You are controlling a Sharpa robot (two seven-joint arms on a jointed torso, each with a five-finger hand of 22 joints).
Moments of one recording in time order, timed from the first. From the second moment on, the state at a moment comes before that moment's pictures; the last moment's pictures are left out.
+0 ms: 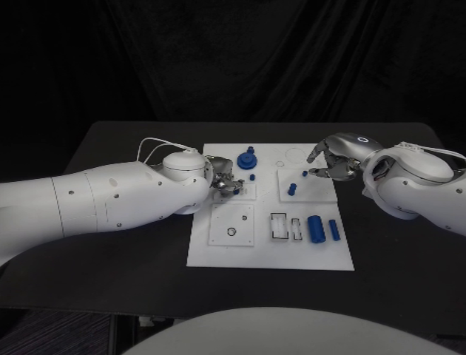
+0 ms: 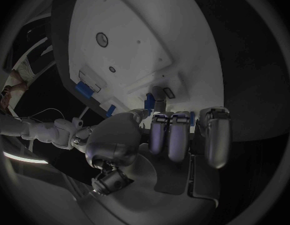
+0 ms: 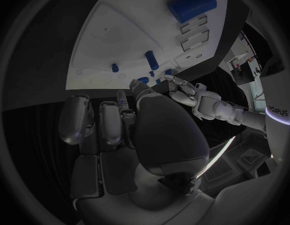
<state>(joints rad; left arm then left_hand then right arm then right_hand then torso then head) 1.25 -0.57 -0.21 1.40 -1.43 0.01 -0.51 0.82 0.16 0.14 0.29 0.54 1.06 0.03 0.19 1.27 1.46 -0.04 1.57 1.31 1.46 -0.08 1.57 1.31 0.02 1.47 0.03 1.47 1.31 1.31 -0.90 -0.25 1.53 -1.49 -0.35 -0.18 1.44 -0.05 0.16 0.22 0.30 0.84 0.13 0.25 0.12 1.44 0.04 1.47 1.31 1.47 -0.04 1.27 1.22 0.07 1.44 0.07 1.18 1.31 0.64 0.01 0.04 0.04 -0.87</state>
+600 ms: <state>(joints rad) 1.24 -0.60 -0.21 1.42 -1.43 -0.03 -0.49 0.85 0.13 0.15 0.29 0.54 1.05 0.03 0.19 1.27 1.46 -0.04 1.57 1.31 1.46 -0.08 1.57 1.31 0.02 1.47 0.03 1.47 1.31 1.30 -0.90 -0.25 1.52 -1.49 -0.35 -0.18 1.44 -0.05 0.16 0.22 0.30 0.84 0.13 0.25 0.12 1.44 0.04 1.47 1.31 1.47 -0.04 1.27 1.22 0.07 1.44 0.07 1.18 1.31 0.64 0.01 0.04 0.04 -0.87</state>
